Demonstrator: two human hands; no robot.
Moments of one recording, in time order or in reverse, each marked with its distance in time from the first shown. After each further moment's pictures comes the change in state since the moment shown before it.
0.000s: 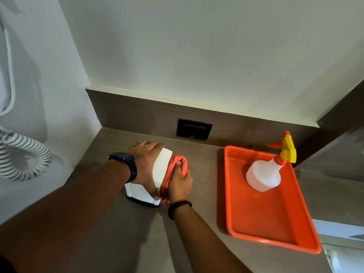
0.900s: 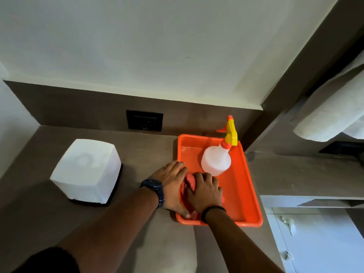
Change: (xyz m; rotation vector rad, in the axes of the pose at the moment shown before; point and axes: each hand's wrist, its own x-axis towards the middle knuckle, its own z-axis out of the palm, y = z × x) left_hand 0.060 0.203 0.066 -0.116 -0.022 0.320; right_hand 0.075 -0.004 -0.219 -1.415 0.008 -0.311
